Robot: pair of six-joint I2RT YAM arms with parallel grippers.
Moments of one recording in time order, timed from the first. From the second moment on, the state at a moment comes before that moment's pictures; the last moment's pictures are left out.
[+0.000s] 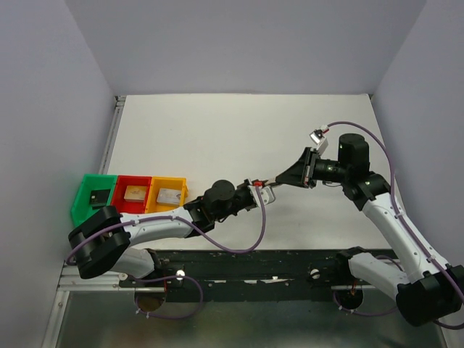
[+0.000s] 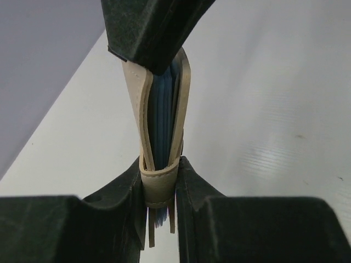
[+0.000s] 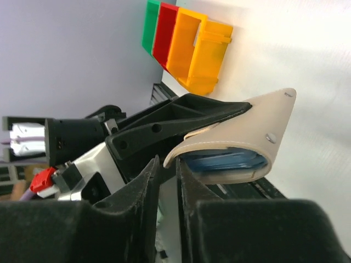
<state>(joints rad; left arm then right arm) -1.05 1.35 0.63 0.63 0.03 0.41 0.29 1.00 0.86 -0.32 -0.84 0.84</state>
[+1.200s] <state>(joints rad) -0.85 1.28 1.21 -0.59 1.01 0.38 0.43 0.68 1.00 -0.55 -0.80 0.14</state>
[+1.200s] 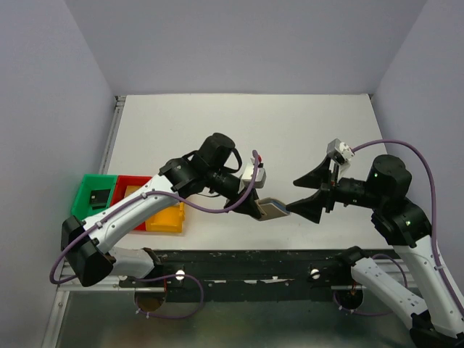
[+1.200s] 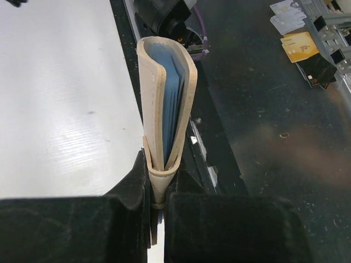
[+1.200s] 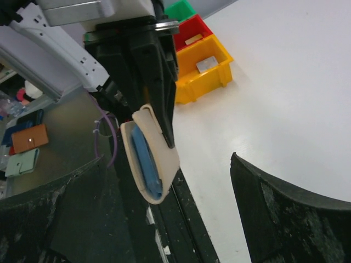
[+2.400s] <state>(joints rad) -0.84 1.40 1.34 -0.62 0.99 0.30 0.55 0.84 1.00 -0.52 -0.80 0.18</state>
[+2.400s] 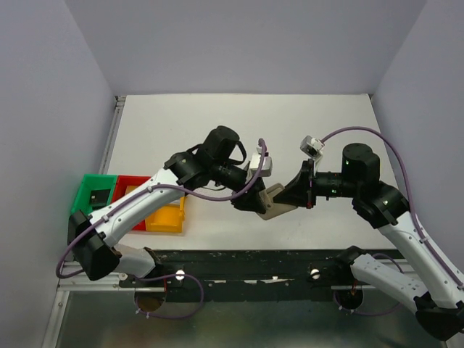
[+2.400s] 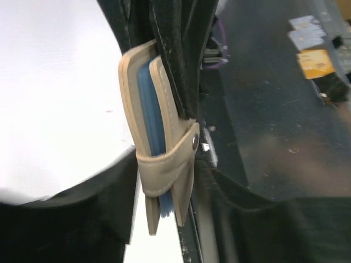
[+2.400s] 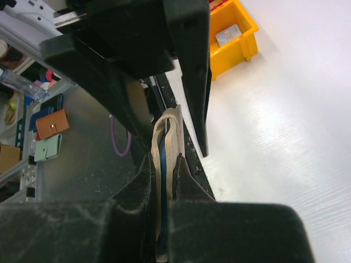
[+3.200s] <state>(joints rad) -0.65 0.82 0.46 0.65 0.40 -0.44 0.50 1.00 0.62 0.73 -0.51 0.94</state>
